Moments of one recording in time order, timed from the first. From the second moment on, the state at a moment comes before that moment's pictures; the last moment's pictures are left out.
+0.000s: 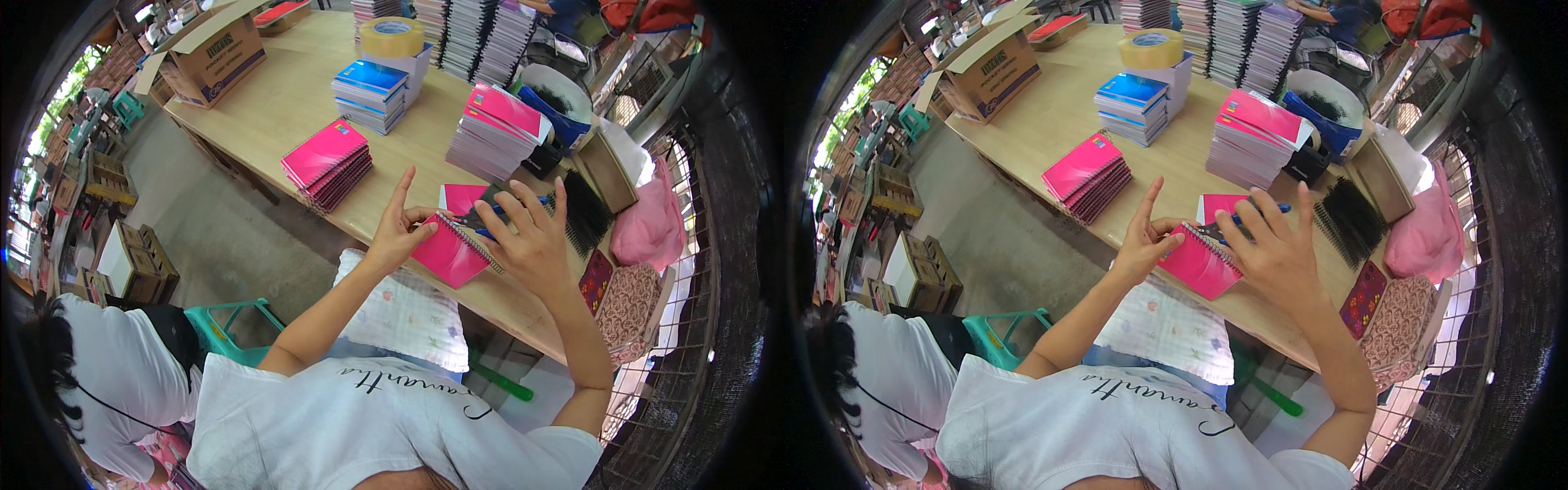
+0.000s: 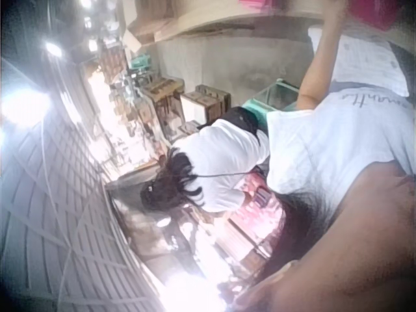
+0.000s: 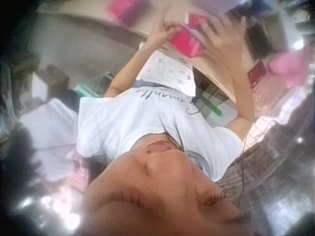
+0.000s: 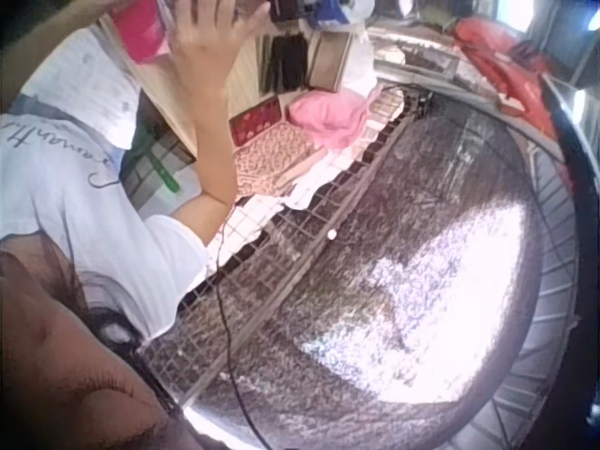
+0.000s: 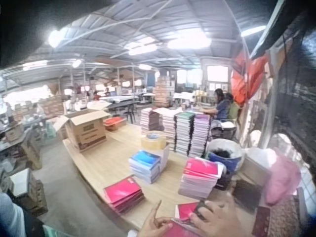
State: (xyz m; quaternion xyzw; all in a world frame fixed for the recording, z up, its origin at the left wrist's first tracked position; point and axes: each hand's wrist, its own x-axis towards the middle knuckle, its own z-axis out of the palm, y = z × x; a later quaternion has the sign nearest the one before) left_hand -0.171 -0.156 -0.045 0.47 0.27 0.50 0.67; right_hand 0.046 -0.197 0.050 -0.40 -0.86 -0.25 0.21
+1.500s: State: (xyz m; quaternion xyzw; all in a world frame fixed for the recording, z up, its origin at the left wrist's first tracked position) left_hand -0.237 -0.155 -0.009 0.53 0.42 0.64 0.37; right_hand 0.078 -0.225 0.004 -0.65 -0.71 0.04 0.28
